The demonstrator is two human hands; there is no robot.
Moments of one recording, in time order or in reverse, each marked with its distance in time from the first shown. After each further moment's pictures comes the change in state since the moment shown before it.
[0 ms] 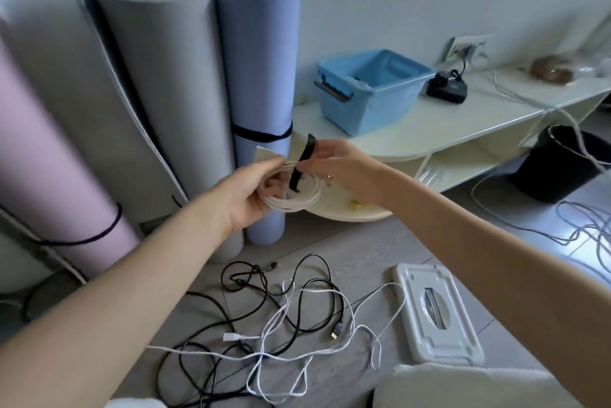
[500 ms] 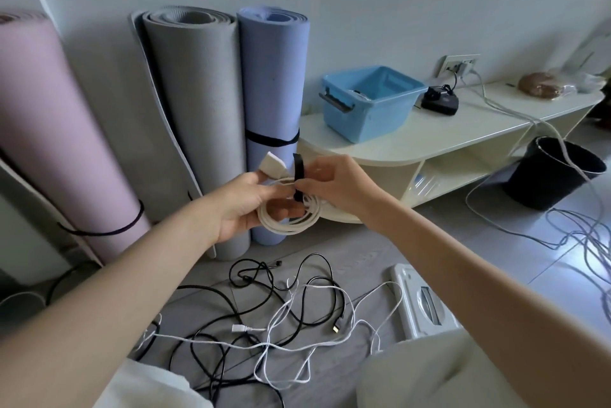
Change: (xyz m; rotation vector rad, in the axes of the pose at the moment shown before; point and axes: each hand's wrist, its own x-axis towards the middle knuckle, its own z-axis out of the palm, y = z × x) left_hand -0.076 0.002 -0.011 0.306 -0.119 0.087; right_hand -0.052 -0.018 0.031 -0.155 0.140 -0.086
